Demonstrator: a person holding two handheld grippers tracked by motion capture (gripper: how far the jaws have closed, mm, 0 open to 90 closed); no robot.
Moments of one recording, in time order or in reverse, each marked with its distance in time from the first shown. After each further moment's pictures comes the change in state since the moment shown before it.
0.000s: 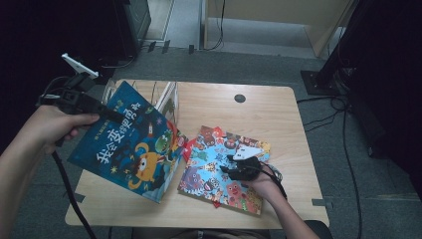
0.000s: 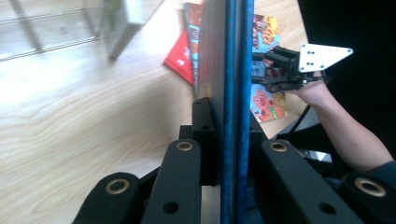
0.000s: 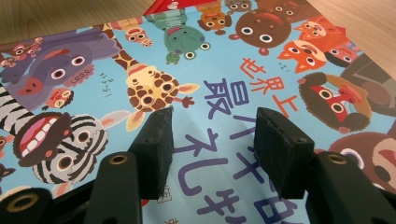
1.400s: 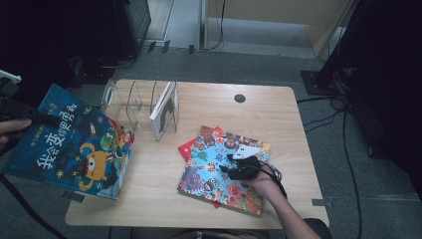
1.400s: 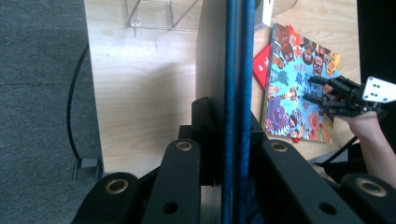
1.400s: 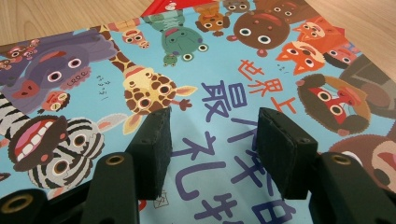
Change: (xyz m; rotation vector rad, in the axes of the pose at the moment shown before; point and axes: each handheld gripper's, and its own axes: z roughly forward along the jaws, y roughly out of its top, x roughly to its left) left arm 0.088 -0.049 -0.078 -0.099 0.148 -0.230; right arm -0.001 0.001 0.002 0.003 -0.002 0.009
